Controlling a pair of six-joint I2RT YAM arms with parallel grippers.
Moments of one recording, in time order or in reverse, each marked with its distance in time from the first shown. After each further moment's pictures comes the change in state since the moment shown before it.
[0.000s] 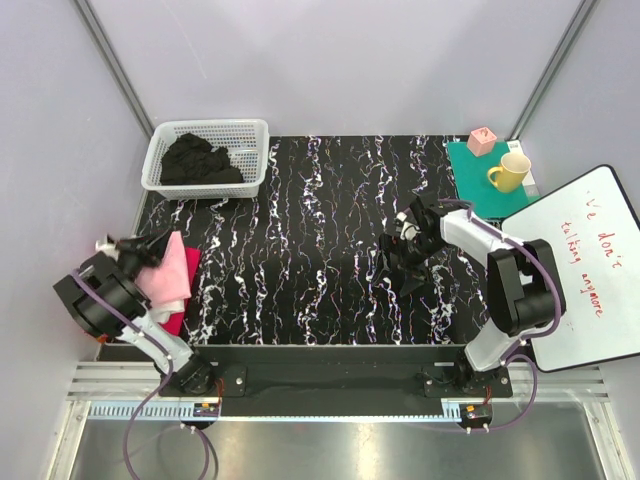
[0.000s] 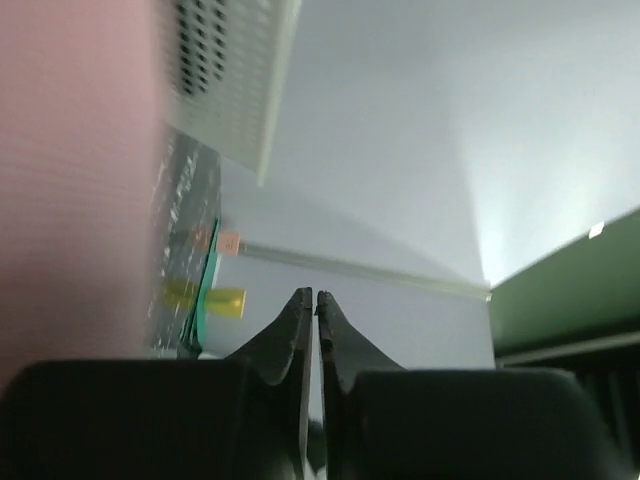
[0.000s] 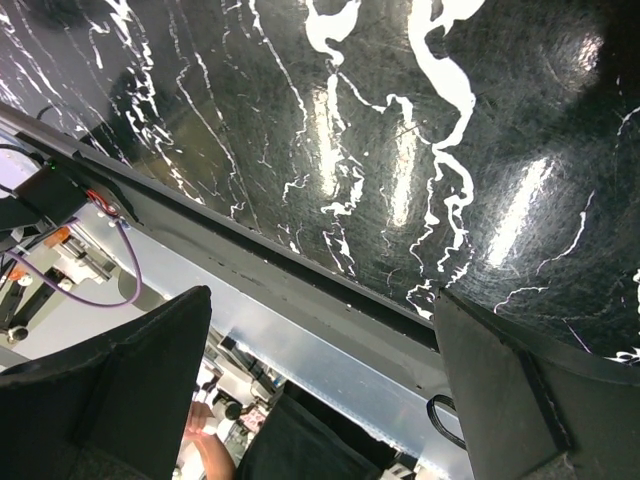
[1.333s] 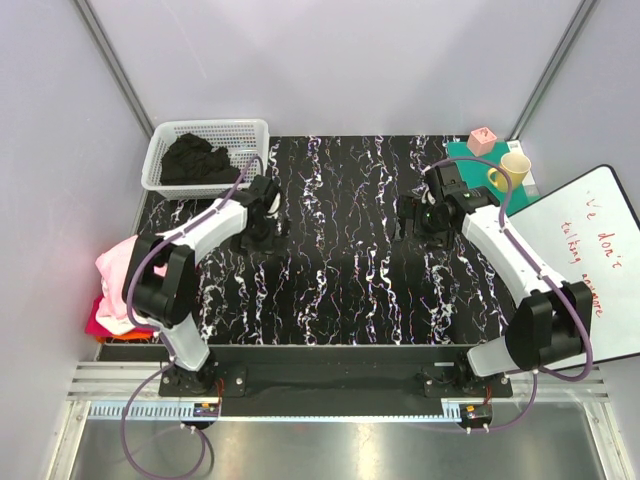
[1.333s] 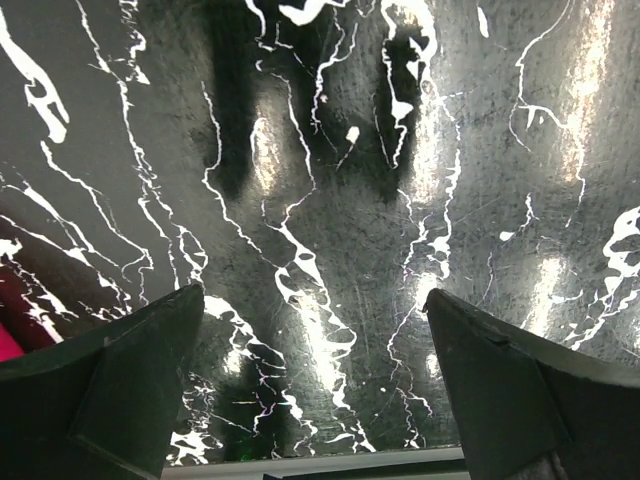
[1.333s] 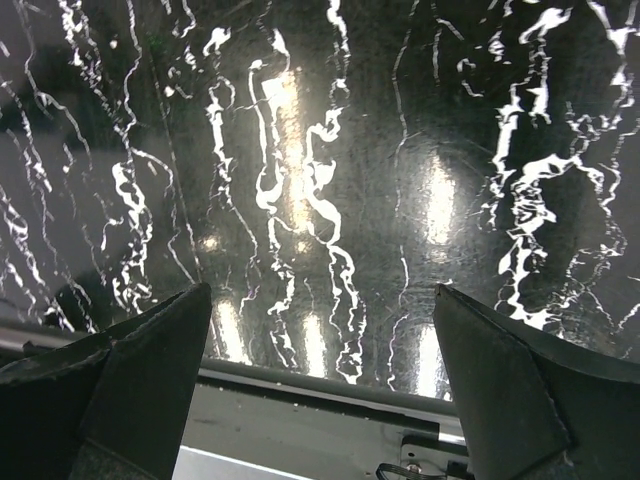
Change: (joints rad) left arm -1.271 -0.056 0.833 -2.102 -1.206 1.496; right arm 0.000 -0.209 0.180 0.004 0.455 0.080
